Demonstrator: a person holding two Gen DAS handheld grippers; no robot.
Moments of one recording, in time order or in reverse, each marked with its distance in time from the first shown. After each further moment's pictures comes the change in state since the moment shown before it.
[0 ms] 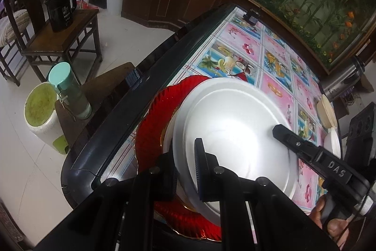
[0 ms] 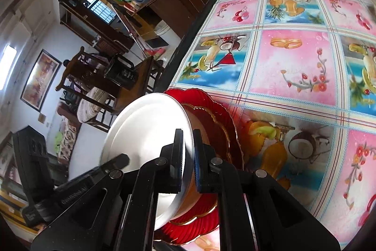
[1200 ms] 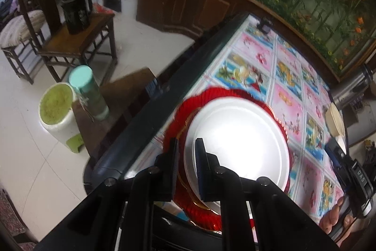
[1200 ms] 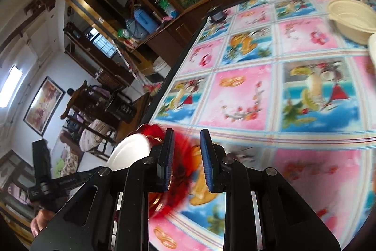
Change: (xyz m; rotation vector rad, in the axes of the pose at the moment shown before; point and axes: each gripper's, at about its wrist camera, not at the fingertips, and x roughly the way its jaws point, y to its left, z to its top) left arm -0.031 0.008 0.003 -0.033 -0.062 0.104; right arm -0.093 -0.076 -0.007 0.054 -0.239 0.016
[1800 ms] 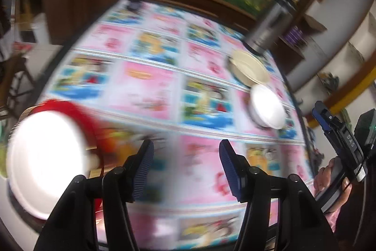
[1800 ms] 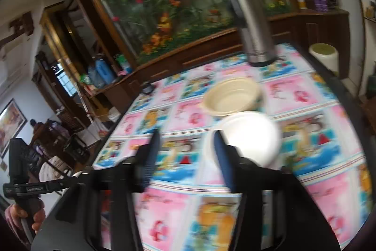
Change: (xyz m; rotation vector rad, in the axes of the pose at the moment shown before) left arm 0.008 -0.243 -0.040 0.386 0.138 -0.342; right arm -0.216 -0.120 0.044 -0.020 -0.311 -0.285
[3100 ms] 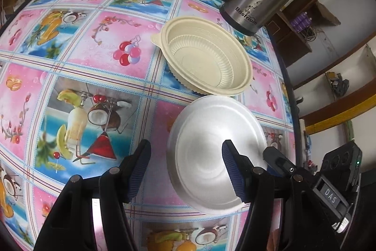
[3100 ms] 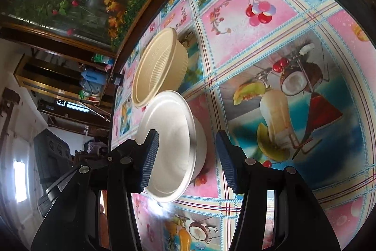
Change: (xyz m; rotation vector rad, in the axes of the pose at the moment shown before) left arm 0.181 -0.148 0.062 -0.075 0.134 0.002; right arm 0.105 -0.163 -0.002 0.506 0.363 0.129
